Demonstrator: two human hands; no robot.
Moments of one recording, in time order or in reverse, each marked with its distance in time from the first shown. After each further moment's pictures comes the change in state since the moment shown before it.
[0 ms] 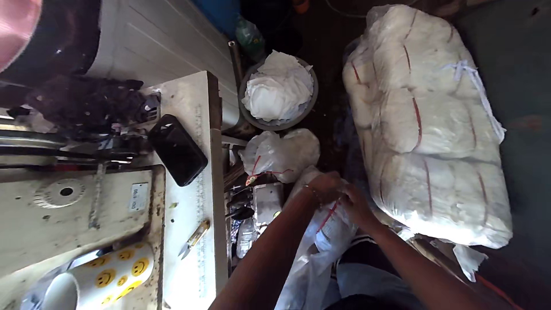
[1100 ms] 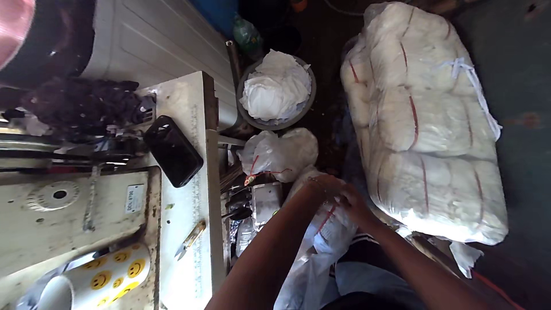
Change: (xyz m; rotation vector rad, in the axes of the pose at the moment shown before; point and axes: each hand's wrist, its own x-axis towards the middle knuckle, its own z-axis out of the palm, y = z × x) left_hand 0.018 0.040 -0.018 0.231 -0.400 -0.286; right_hand -0.002 0.012 -0.005 0.008 -0.050 -0.089
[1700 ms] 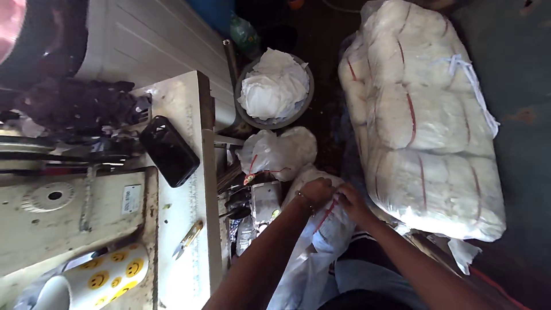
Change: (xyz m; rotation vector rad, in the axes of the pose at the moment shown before) left_hand 0.007 -0.034 0.057 -0.133 0.481 0.272; right_hand 0.000 0.013 0.003 0.043 0.024 -0.044
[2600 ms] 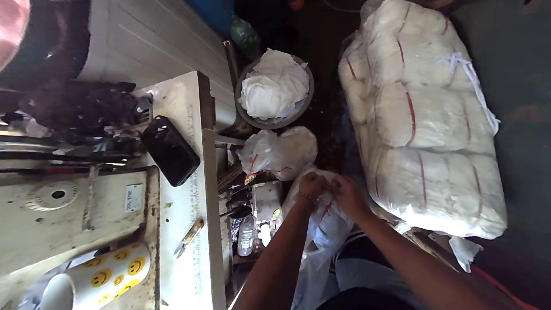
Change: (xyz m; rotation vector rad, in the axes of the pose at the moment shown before) left_hand 0.007 0.004 0.015 -1.188 0.476 -0.695; right_hand 0.007 -0.051 -0.006 -0.201 0.111 0.148
